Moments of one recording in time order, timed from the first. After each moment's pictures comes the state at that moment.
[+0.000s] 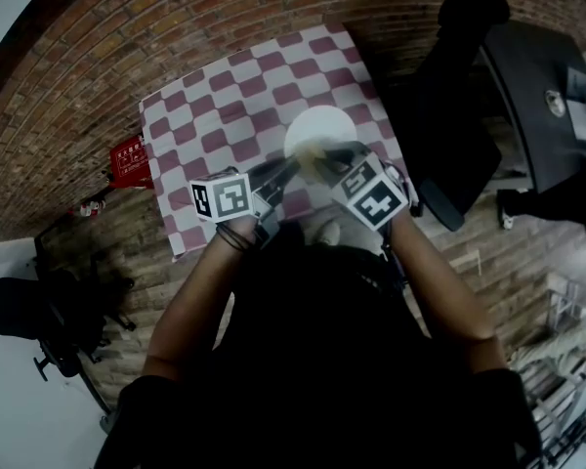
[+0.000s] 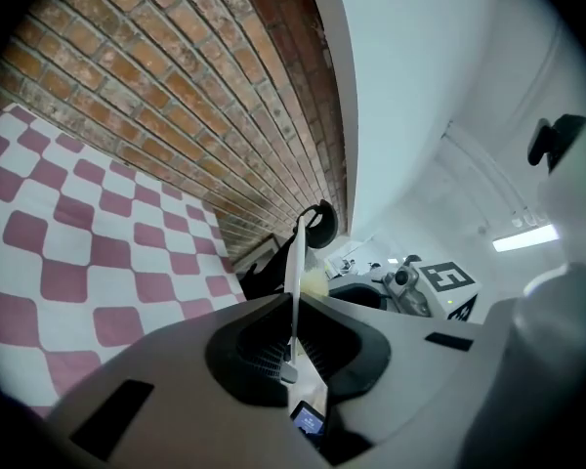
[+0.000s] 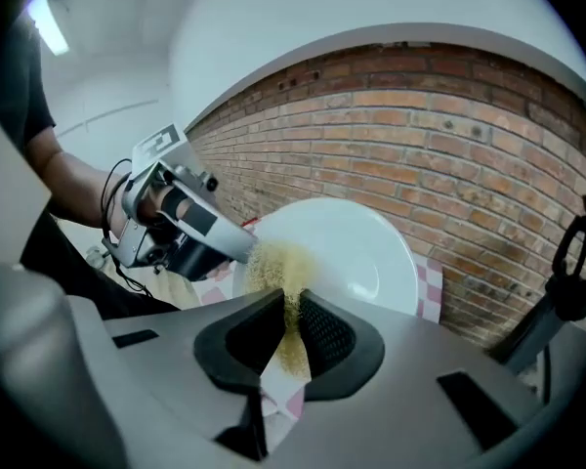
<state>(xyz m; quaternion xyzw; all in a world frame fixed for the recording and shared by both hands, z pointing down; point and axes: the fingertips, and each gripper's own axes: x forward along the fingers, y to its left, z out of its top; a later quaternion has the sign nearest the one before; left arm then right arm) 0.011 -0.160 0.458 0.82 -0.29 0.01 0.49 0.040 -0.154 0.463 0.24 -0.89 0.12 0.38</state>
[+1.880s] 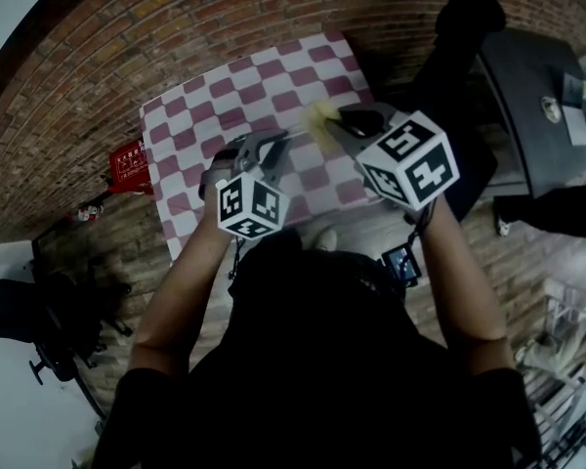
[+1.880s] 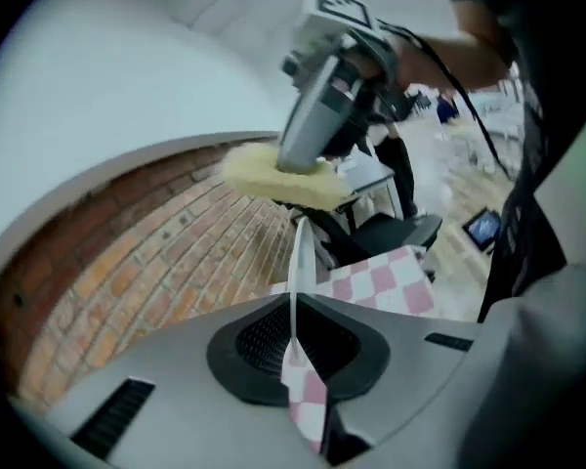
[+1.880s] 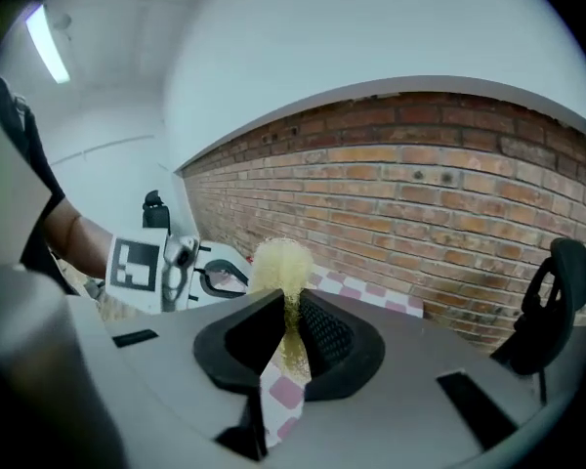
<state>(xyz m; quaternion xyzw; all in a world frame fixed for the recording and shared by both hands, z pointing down) 0.000 -0.201 0.417 0.83 -0.35 0.40 -0.17 0.060 -0.204 0.340 0.27 -0.91 0.12 0.30</state>
